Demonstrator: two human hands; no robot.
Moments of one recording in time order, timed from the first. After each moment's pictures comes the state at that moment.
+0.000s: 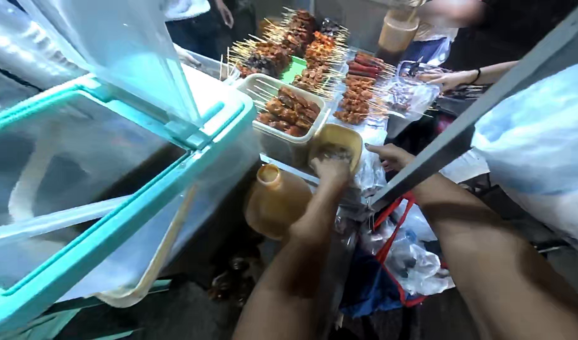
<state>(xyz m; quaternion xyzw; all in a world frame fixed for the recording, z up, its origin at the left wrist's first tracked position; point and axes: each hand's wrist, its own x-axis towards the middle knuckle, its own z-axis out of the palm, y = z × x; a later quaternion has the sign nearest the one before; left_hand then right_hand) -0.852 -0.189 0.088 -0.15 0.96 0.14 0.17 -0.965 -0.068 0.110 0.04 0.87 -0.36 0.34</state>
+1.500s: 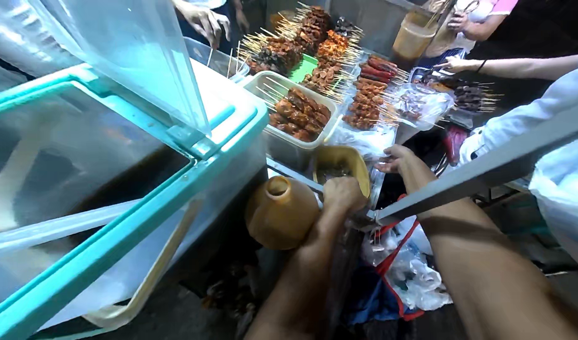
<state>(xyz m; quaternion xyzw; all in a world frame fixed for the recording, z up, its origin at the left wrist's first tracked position) -0.839 -0.185 0.096 -0.17 0.94 0.20 0.21 -1.036 -0.082 0.051 0.25 0.72 -0.58 0.29</state>
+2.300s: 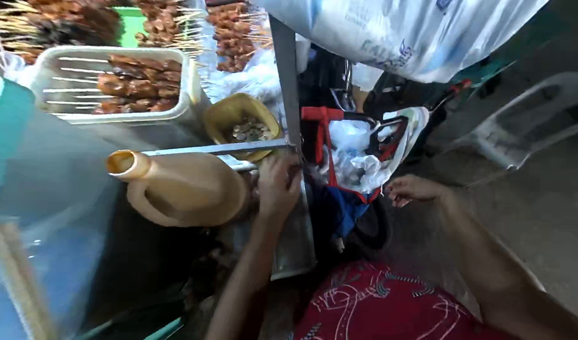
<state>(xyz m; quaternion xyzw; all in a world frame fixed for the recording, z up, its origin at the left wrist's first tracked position) -0.698 -0.142 0.049 0.11 0.90 0.39 -0.12 -0.700 0.246 0.014 0.10 0.77 -0.46 0.43</state>
